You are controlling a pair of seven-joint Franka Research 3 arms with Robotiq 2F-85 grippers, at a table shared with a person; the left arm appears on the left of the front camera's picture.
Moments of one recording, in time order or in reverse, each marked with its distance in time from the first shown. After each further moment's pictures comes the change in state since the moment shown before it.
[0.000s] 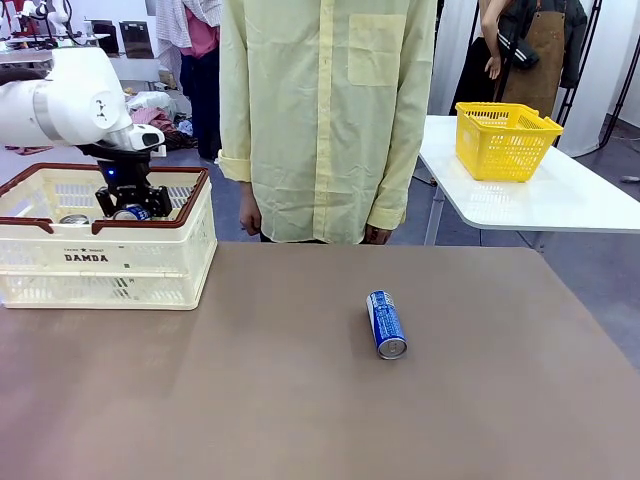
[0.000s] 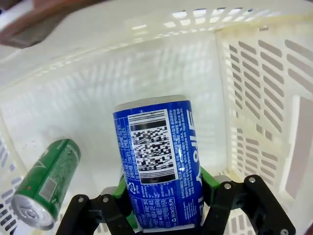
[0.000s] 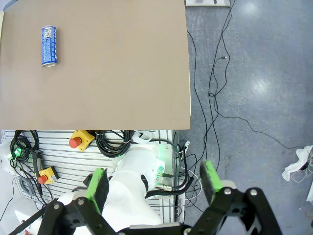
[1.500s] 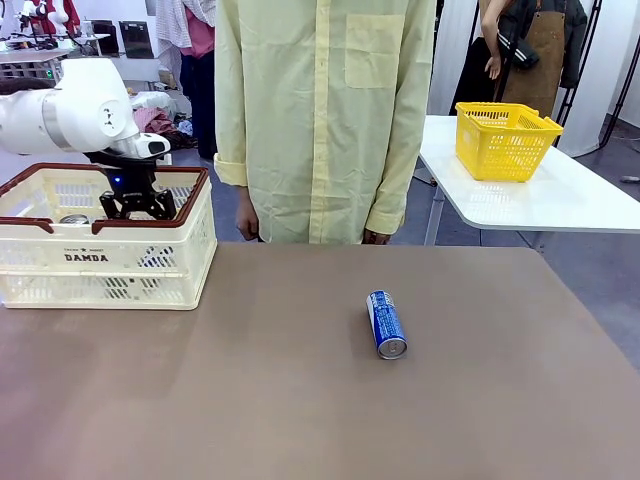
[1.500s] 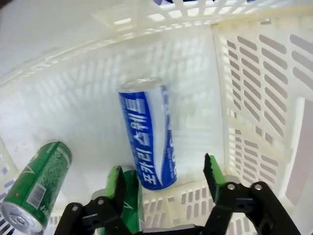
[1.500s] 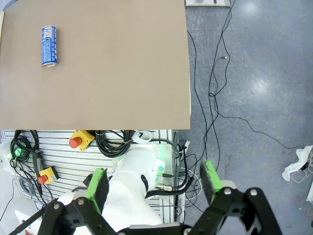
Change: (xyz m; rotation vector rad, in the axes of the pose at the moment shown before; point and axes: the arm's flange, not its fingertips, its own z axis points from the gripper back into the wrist) left arm 0.001 -0.007 -0.010 -0.009 0.018 -0.006; right arm 0.000 0.000 0.000 0.000 0.000 0.000
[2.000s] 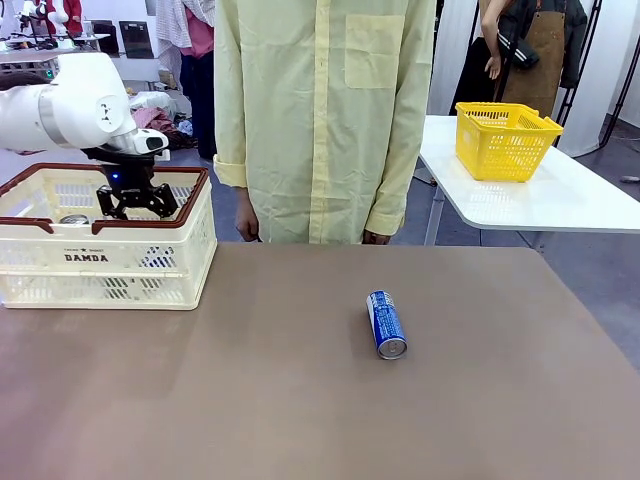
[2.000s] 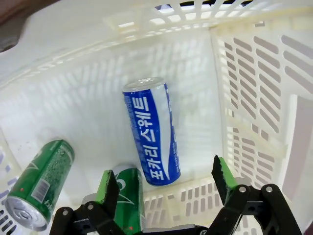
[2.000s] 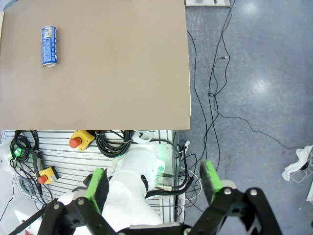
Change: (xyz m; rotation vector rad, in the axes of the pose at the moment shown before) left arm -0.002 0.001 0.008 0.001 -0.012 0.001; right arm 0.000 0.000 0.000 0.000 0.000 0.000
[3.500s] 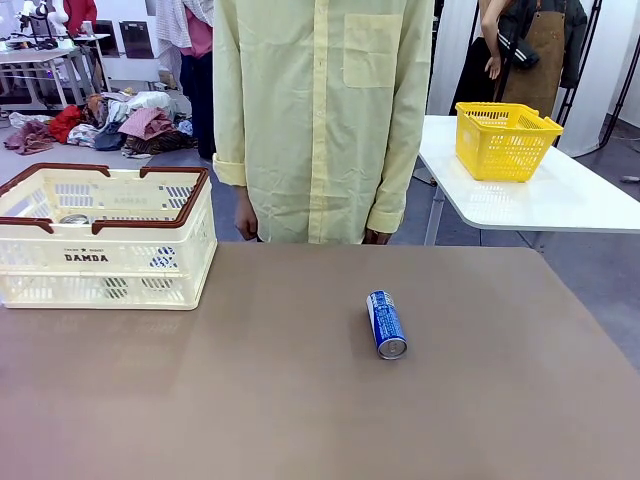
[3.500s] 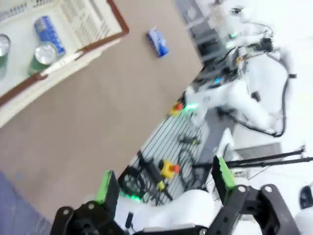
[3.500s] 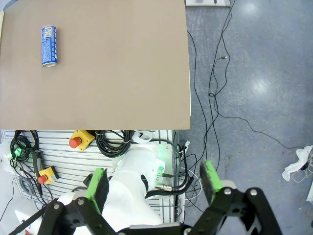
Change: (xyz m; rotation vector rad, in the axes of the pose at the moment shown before) left arm -0.304 0.223 0.213 -0.891 -0.247 -0.251; right arm 0.000 0.000 0.000 0.000 0.001 0.001
